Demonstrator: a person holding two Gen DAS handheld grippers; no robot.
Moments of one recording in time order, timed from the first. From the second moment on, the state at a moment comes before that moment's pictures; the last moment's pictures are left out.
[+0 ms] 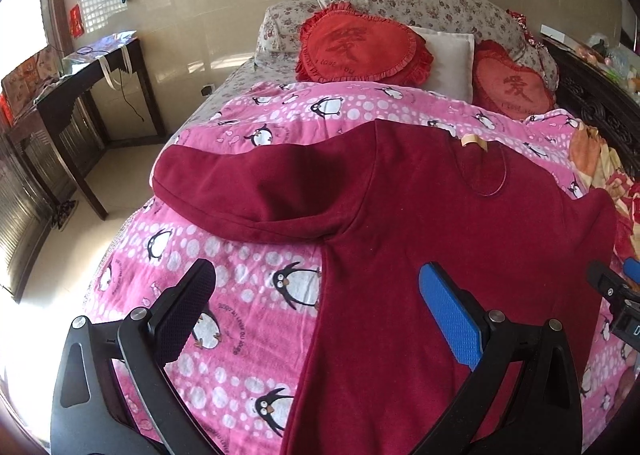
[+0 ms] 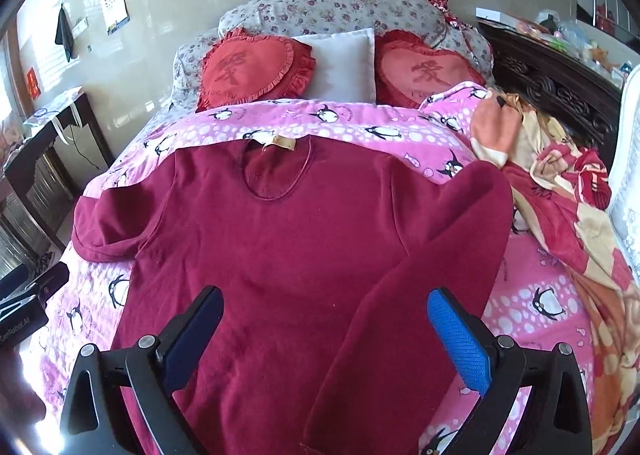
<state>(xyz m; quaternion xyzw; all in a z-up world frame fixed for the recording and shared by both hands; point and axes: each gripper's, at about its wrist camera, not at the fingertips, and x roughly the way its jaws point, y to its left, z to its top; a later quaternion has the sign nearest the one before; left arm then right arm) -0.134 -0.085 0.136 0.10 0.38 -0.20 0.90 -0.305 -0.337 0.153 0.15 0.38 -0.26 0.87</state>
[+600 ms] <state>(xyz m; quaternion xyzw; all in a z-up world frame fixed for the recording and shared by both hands) -0.121 -0.113 0.110 0.10 0.41 -0.22 0.88 -0.280 -0.340 0.137 0.16 0.39 -0.26 0.87</state>
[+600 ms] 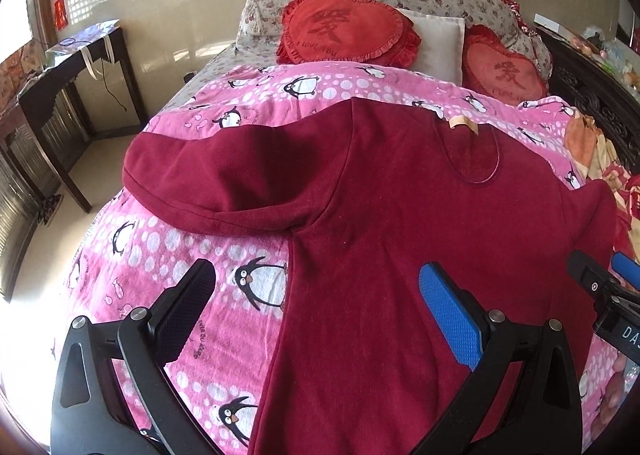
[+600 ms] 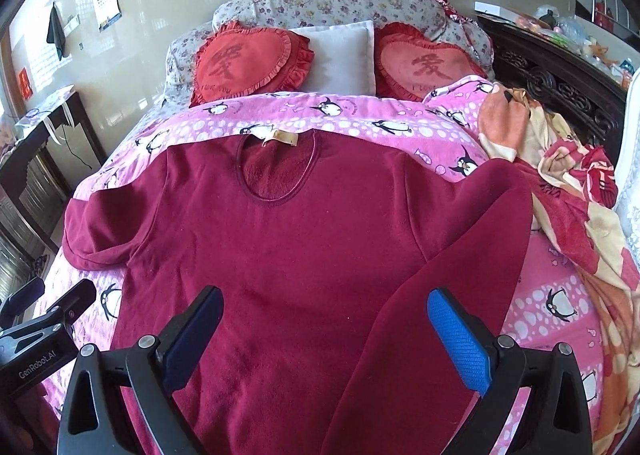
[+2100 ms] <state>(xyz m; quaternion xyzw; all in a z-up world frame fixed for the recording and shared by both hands) -0.060 -0.099 0.075 0.08 0.44 -0.17 0.88 -0.213 -0.321 0.099 0.14 0.43 -0.22 0.86</state>
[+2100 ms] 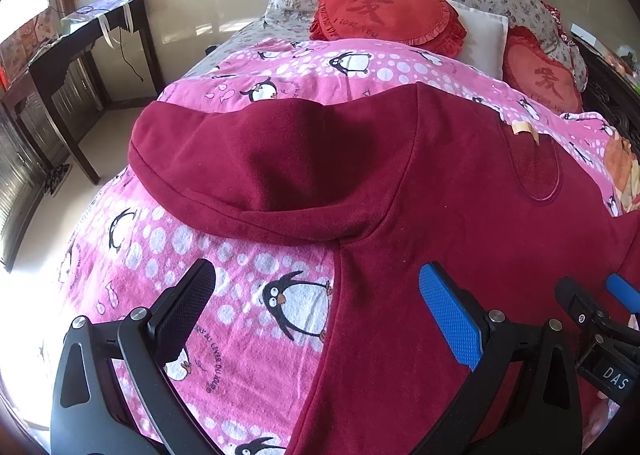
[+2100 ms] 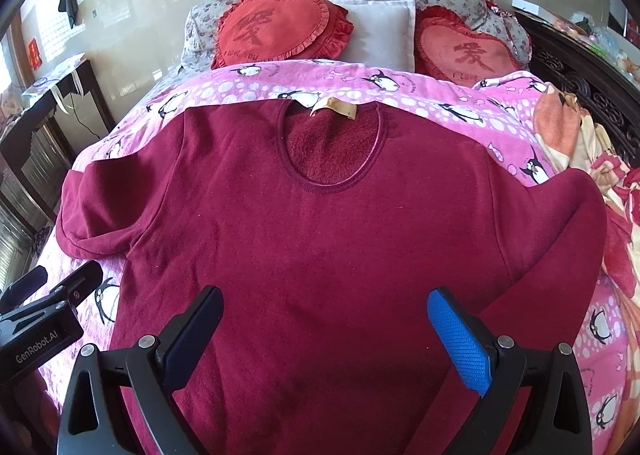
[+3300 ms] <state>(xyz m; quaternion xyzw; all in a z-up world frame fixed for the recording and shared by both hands) 0.171 0.060 0.008 -0.21 0.50 -0.09 0.84 -0.170 -0.304 0.074 0.12 0.47 -0.18 0.85</state>
